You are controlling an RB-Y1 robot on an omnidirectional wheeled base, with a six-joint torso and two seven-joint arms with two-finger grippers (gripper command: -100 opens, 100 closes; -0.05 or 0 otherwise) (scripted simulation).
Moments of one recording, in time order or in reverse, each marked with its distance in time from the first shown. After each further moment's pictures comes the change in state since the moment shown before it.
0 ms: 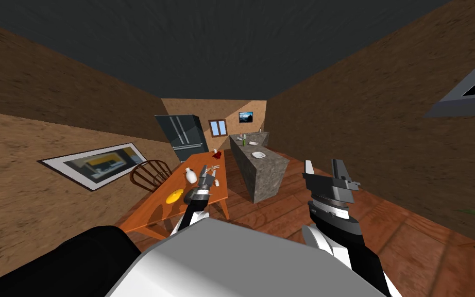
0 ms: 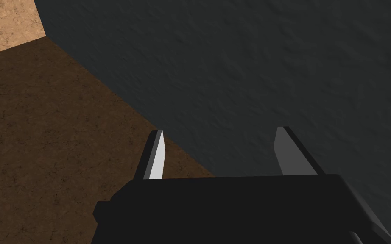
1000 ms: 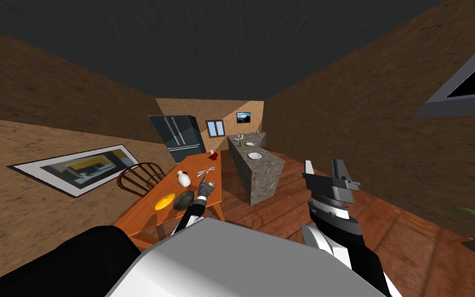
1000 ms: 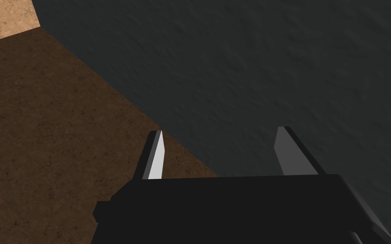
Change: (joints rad) left arm -0.003 0.059 0.059 0.214 0.213 0.193 0.188; right arm 0.000 0.000 0.000 0.000 0.000 0.000 0.000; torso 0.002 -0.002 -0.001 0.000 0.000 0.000
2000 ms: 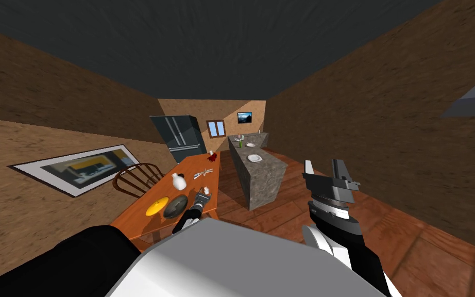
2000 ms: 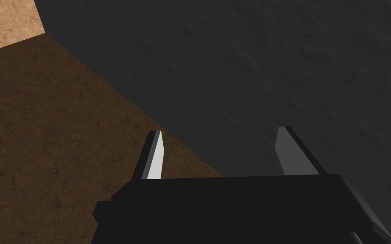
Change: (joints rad) left arm -0.068 0.025 0.099 0.280 0.216 0.171 0.203; right arm 0.000 0.000 0.000 0.000 0.000 0.000 0.000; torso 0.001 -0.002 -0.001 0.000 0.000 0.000
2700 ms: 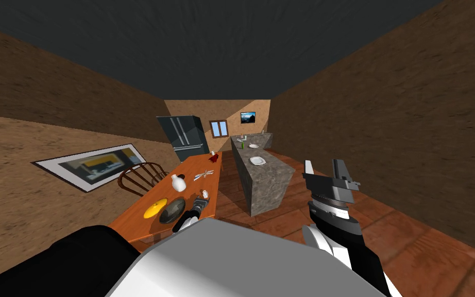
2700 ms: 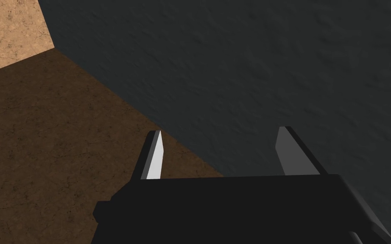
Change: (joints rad) left arm -0.097 0.013 0.078 0.214 0.129 0.087 0.120; right arm 0.000 0.000 0.000 0.000 0.000 0.000 0.000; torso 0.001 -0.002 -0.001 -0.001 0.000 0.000
